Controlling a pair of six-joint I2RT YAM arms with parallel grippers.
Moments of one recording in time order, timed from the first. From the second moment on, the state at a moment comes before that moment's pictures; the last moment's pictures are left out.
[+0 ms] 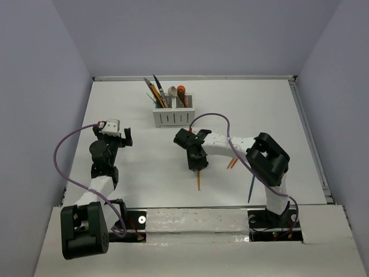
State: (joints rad) left arm 0.13 1.01 0.23 0.76 0.21 0.11; right arm 0.94 1.96 1.38 -0.81 0.17 0.84
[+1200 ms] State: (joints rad) left arm 0.13 1.01 0.22 0.78 0.22 0.11; right arm 0.77 1.43 1.31 0.20 0.56 0.01
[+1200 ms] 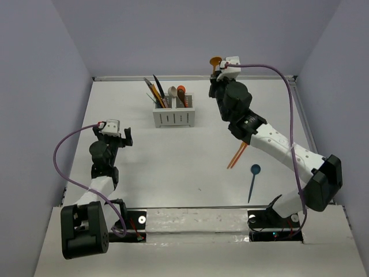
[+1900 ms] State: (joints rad) left arm 0.13 1.05 0.22 0.79 0.22 0.11; right arm 0.72 2.06 1.64 0.42 0.46 -0.08
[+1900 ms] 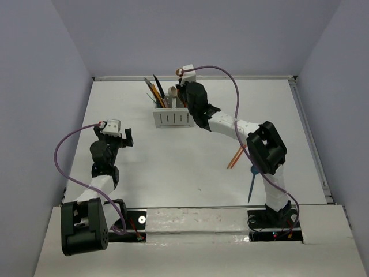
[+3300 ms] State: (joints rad) left arm 0.13 1.03 0.19 0.82 0.25 0.12; right arm 0.48 1.06 0.73 -0.75 0.27 0.92
